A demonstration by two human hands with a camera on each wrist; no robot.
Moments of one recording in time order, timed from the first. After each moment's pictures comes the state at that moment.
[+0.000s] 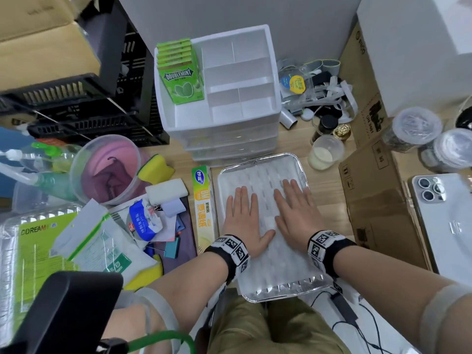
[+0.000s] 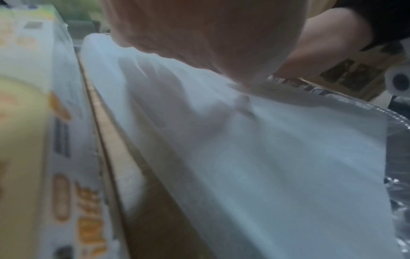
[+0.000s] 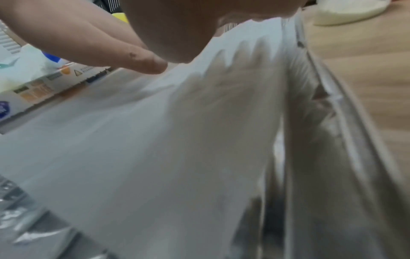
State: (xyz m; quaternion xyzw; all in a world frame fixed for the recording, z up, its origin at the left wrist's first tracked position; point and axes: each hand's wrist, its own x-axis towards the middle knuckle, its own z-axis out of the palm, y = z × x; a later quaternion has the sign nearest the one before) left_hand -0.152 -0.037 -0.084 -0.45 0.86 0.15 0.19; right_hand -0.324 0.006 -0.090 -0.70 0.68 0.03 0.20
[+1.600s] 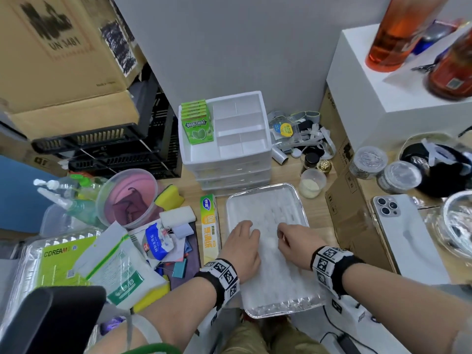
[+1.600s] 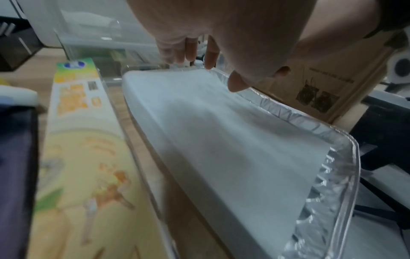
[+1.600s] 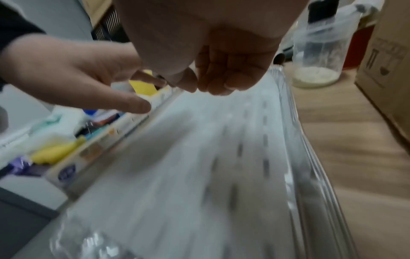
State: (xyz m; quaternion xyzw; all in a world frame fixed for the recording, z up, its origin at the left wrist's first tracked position) left_hand -0.135 -0.025 -0.012 -0.38 0.90 0.17 0.10; right_hand -0.325 0.020 0.000 -0.64 0.69 -0.03 0.32
